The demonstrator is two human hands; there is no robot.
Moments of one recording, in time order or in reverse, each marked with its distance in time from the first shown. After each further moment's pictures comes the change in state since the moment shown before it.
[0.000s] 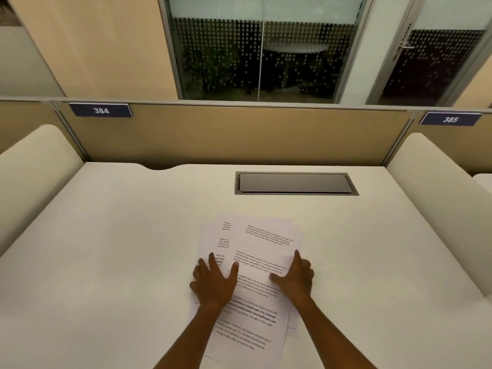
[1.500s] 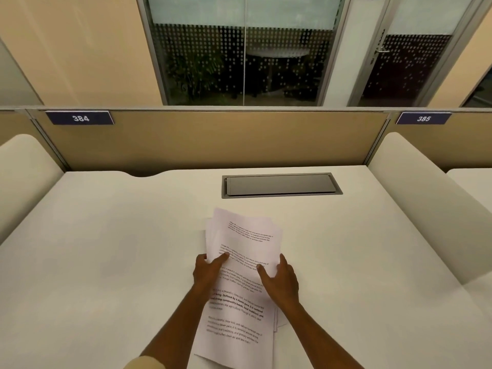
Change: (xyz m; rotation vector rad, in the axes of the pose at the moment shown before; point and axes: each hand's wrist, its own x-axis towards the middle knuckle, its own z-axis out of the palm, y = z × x) left_hand 0.022 0.028 -0.024 -0.912 -0.250 -0.232; right_hand -0.015 -0.003 0.002 0.228 -0.001 -0.016
